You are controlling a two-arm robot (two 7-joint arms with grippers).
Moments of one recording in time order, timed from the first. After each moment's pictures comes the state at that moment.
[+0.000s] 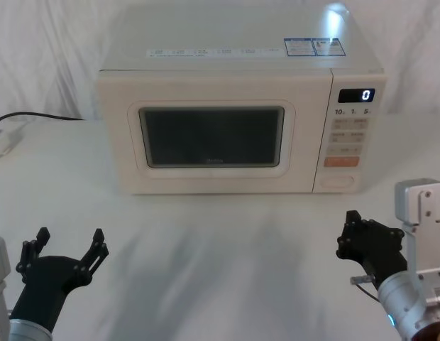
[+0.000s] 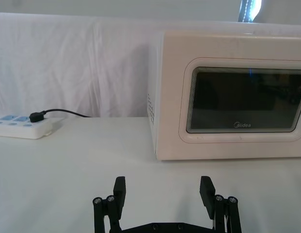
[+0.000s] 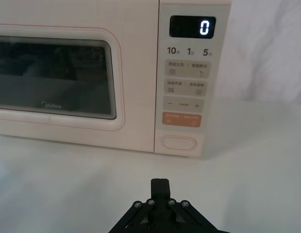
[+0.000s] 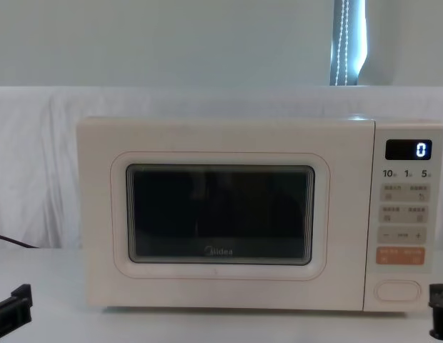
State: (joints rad) left arm 0.27 0.24 0.04 -1.85 -0.25 -0.02 -0.02; right arm -0.14 -0.04 -0.12 -1.83 -0.07 0.25 0.05
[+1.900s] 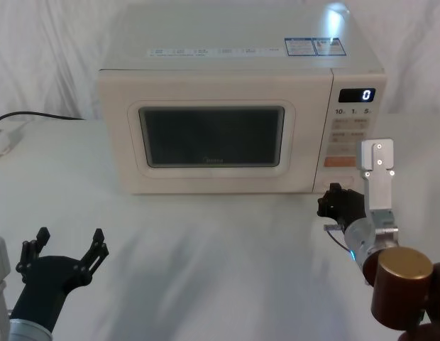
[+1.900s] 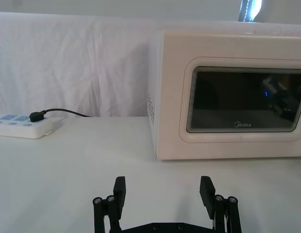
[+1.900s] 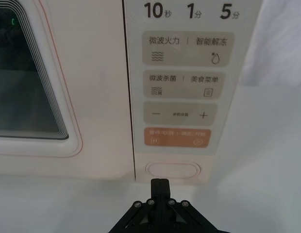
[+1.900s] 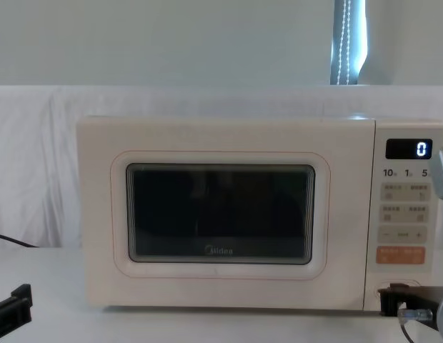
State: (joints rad) left arm 0.27 0.24 0.04 -1.85 -0.25 -0.02 -0.02; right arm 0.26 -0.11 -0.06 -1.34 -0.09 0.25 -0.02
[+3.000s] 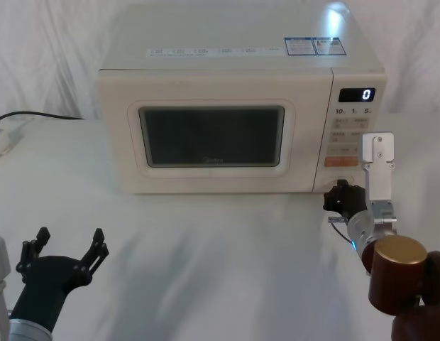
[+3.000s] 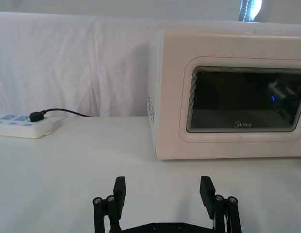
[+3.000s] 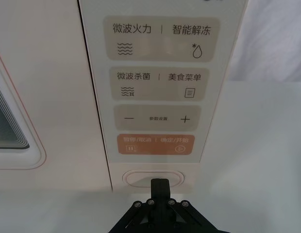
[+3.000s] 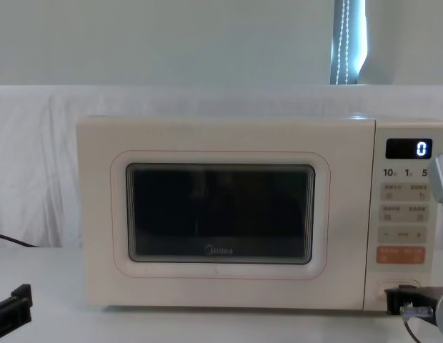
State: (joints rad) left arm 0.27 0.24 0.04 -1.85 -0.25 -0.02 -0.02; right arm 0.34 -0.13 -0.01 -1.23 -0.12 0.24 -0.05
